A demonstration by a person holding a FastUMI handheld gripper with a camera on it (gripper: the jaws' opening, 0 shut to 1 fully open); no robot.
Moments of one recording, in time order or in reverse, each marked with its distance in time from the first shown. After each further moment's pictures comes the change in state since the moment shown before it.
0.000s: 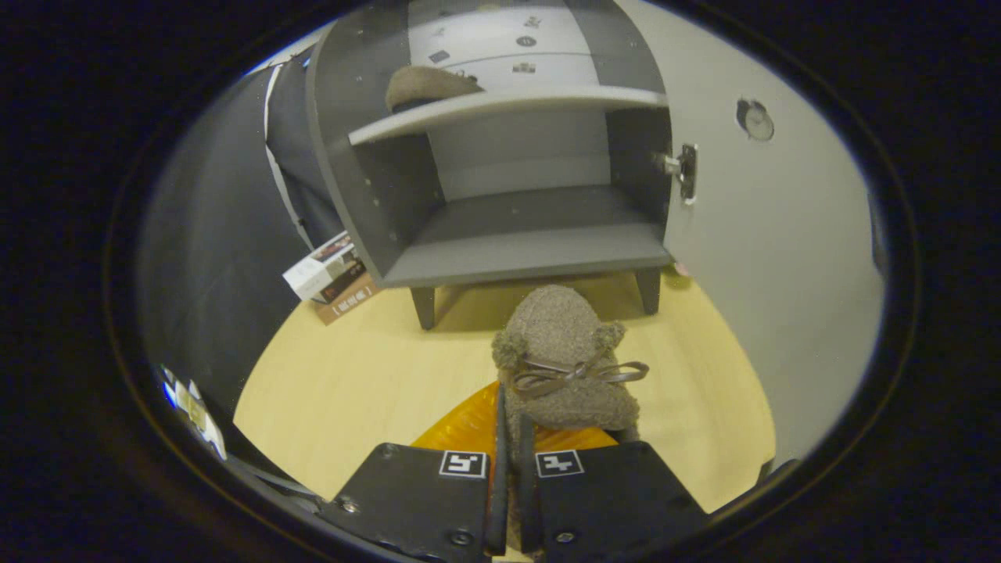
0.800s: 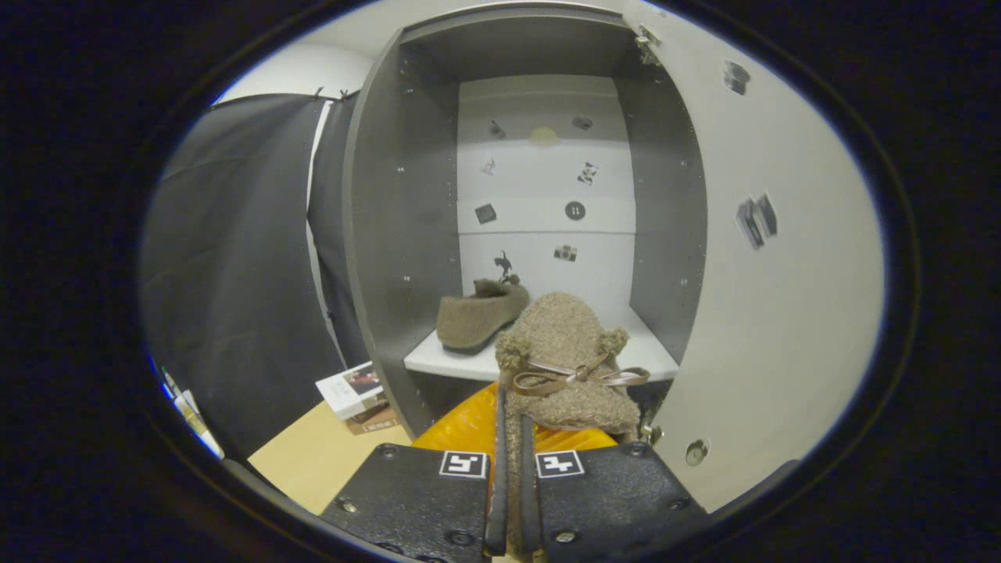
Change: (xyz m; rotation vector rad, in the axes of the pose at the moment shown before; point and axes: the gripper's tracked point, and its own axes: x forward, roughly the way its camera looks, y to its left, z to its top) arm -0.088 0.042 0.254 -0.157 -0.393 0.041
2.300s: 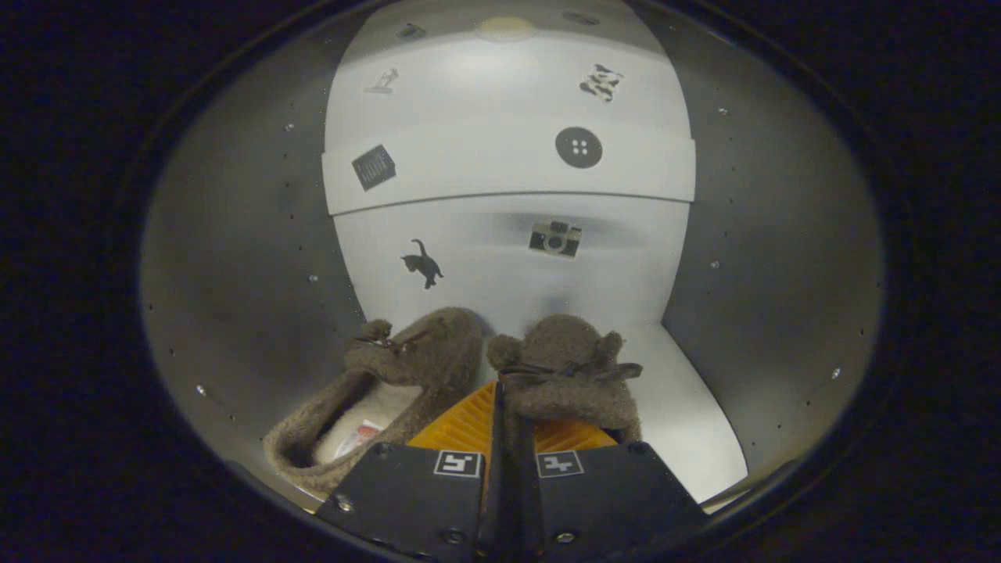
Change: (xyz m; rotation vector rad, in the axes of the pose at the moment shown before) arm 0.244 -0.041 0.031 0.062 0.271 -0.160
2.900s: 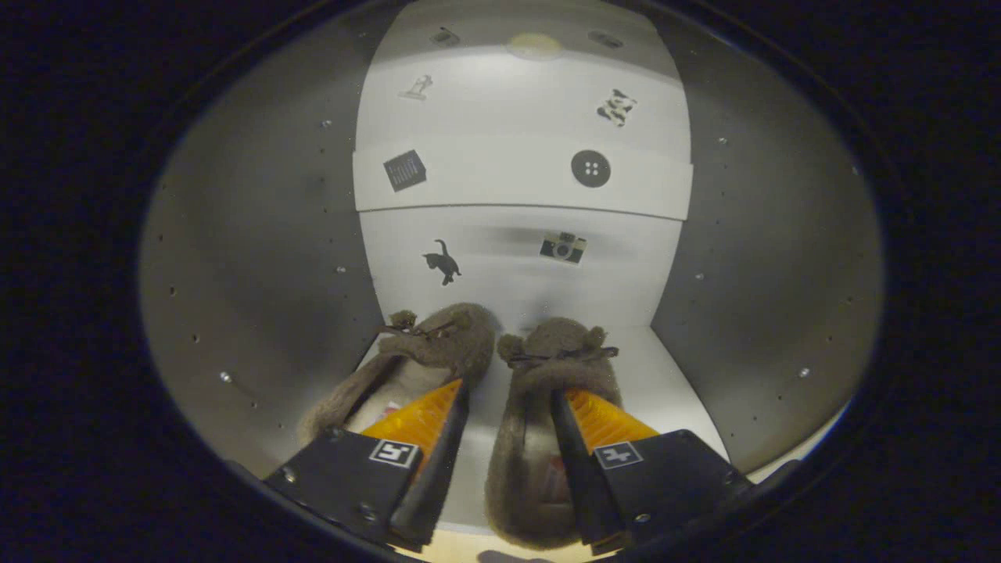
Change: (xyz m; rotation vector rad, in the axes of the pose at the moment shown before) arm -0.052 0.009 0.001 -0.039 -0.063 -0.027
